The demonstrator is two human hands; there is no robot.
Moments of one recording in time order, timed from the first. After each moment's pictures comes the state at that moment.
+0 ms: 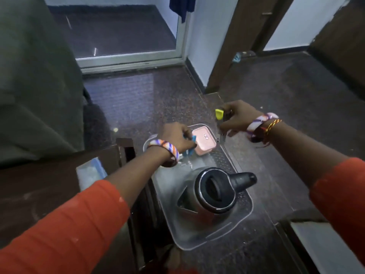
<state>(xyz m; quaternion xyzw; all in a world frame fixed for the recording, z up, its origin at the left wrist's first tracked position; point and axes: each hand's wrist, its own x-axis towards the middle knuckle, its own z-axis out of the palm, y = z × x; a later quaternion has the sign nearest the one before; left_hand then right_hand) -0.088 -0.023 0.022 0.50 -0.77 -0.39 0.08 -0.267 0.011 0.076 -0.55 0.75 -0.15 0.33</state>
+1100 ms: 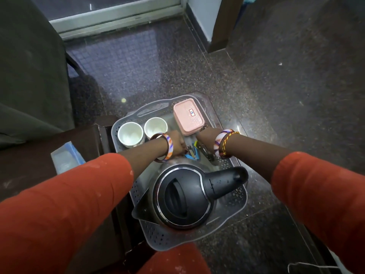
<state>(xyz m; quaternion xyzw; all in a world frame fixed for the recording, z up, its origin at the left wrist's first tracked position) -0.170 -0.029 -0.105 0.45 -0.75 -0.41 -0.24 -0.303 0.020 -0.083 -0.74 0.58 0.23 0.25</state>
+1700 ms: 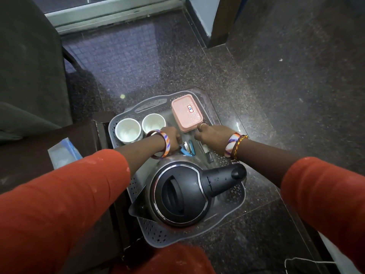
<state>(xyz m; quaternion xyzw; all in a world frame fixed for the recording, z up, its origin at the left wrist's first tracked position) -0.168 -0.033 -0.115 0.45 -0.78 -0.36 -0.24 -0.314 0.034 -0.090 -0.81 0.53 0.22 0.14</state>
